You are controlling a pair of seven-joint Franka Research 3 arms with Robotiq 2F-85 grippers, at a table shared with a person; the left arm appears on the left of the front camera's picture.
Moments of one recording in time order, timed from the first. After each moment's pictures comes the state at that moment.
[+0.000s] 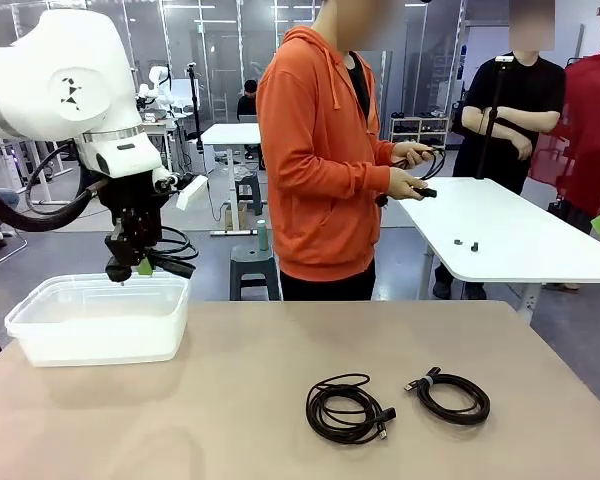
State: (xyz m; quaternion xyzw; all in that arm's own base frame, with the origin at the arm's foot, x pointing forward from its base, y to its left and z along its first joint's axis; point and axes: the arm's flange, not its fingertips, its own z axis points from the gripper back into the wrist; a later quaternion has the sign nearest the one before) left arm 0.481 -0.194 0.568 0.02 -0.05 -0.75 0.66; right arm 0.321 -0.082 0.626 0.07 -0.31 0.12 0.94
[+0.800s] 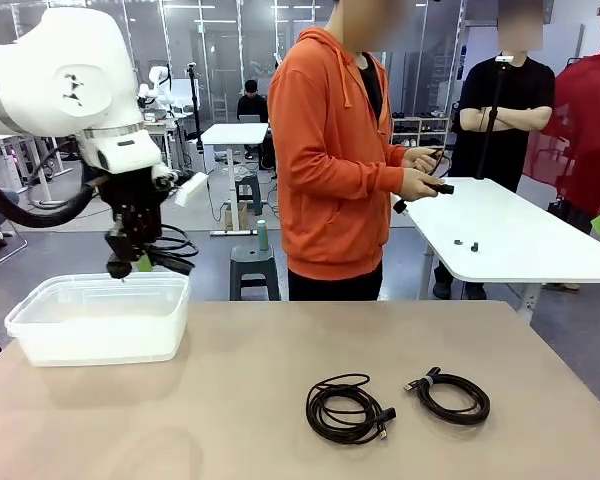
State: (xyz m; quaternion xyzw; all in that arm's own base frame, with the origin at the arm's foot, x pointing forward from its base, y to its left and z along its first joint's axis) left arm 0.488 -0.182 0.576 0.01 -0.04 -0.76 0.65; right arm 0.321 -0.082 0.626 0.07 -0.31 0.12 0.94
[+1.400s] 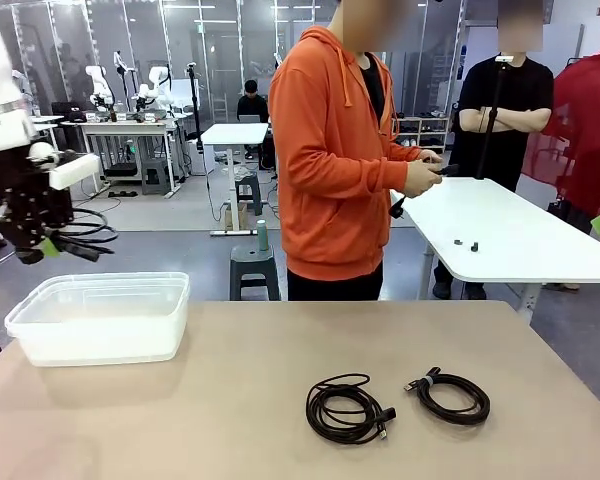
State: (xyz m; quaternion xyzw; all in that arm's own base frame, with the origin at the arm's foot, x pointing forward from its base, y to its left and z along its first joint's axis) left arm 0.488 -0.020 0.590 0.01 -0.08 -0.78 0.61; right arm 0.321 -0.082 0.626 0.07 -0.31 0.12 0.94
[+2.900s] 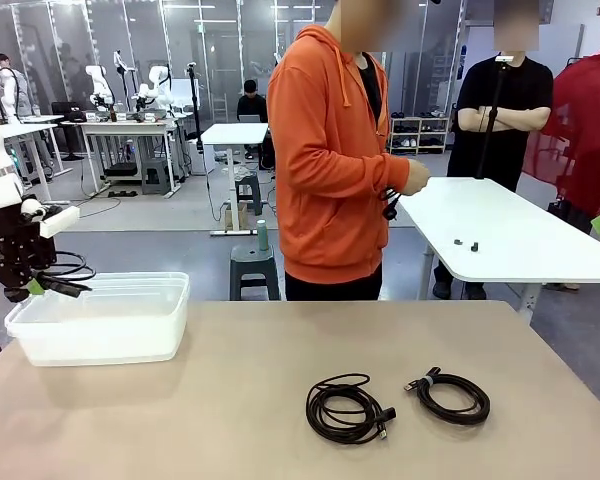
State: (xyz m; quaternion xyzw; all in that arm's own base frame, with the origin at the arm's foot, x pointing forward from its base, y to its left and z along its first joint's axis) left arm 0.555 0.048 0.490 -0.01 -0.06 -0.76 0.65; right arm 0.321 -0.082 0.626 0.07 -0.31 0.12 0.94
